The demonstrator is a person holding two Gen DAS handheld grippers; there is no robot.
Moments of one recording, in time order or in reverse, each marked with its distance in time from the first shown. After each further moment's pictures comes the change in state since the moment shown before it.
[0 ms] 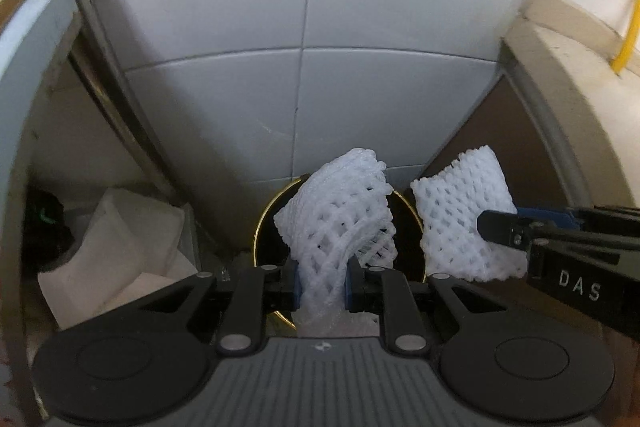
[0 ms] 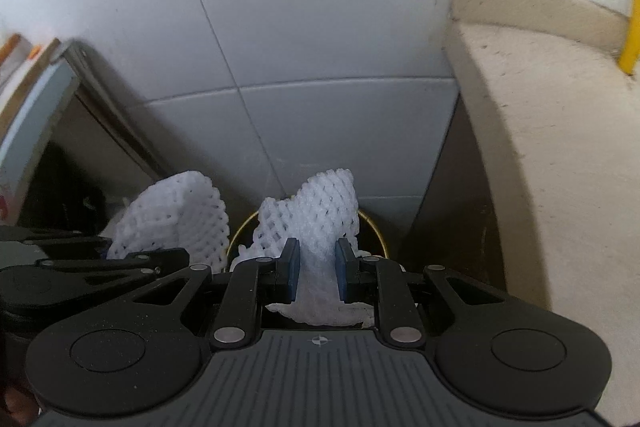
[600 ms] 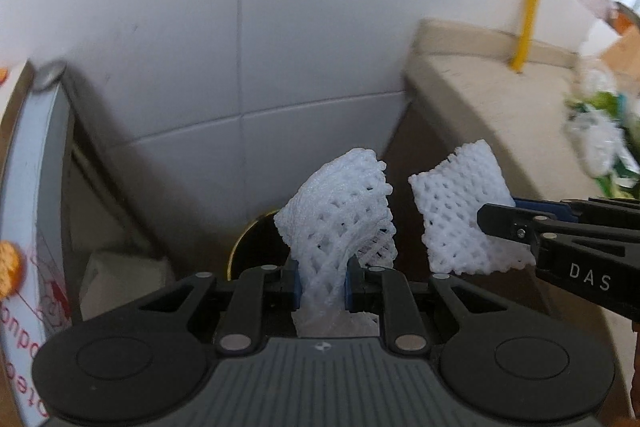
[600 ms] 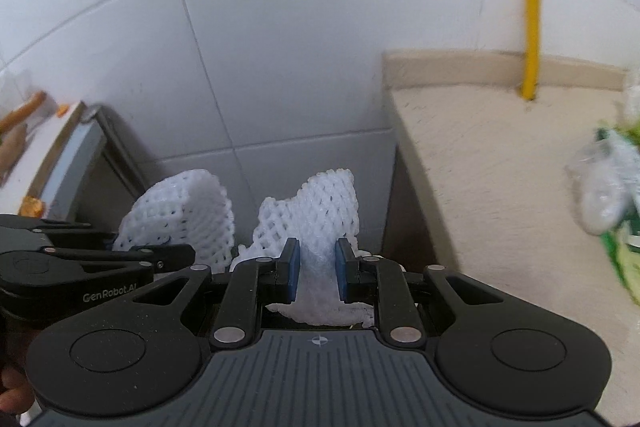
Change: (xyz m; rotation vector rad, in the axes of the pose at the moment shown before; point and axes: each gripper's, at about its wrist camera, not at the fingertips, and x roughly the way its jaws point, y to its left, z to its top) left arm -0.071 -0.006 -0.007 0.181 -0.121 -0.136; right arm -0.095 0.014 -0.030 0.081 -0.199 -0.097
